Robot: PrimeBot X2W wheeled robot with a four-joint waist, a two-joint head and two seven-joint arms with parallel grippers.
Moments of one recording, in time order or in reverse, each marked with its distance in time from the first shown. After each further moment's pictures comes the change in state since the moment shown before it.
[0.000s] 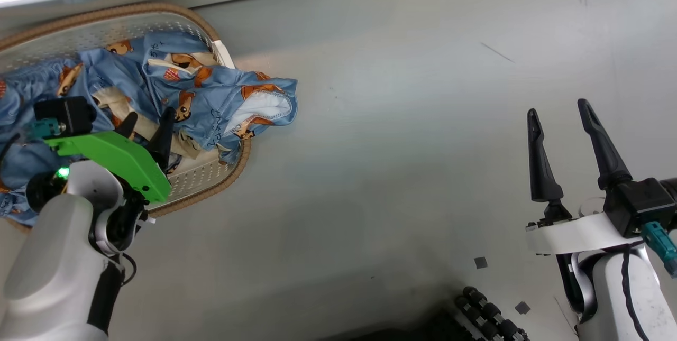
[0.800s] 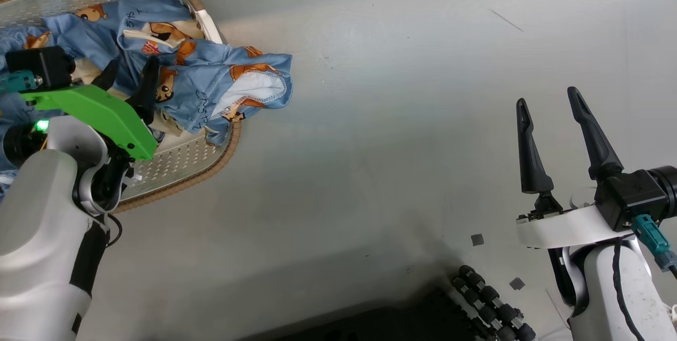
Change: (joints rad) left arm -0.159 0.062 -0.101 0.069 -0.057 0.000 -0.070; right arm -0.034 0.002 0.032 -0.005 -0.009 -0.008 0.000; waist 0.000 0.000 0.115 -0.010
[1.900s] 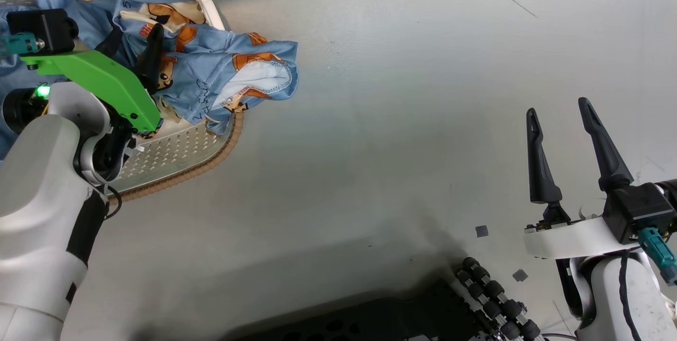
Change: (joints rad) left arm -0.147 0.023 -0.149 0.099 -0.095 0.000 -0.044; right arm 0.046 -0.014 -0.006 -0.034 -0.009 -0.026 0.000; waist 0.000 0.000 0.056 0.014
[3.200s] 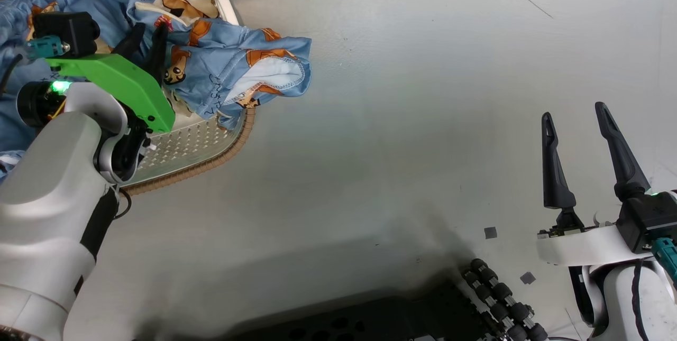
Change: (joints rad) left arm -0.070 -0.003 -0.175 0.100 -0.050 0.000 -0.133; right arm 0.037 -0.030 -0.012 -0.044 0.000 -0.021 0.000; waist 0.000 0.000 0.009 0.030
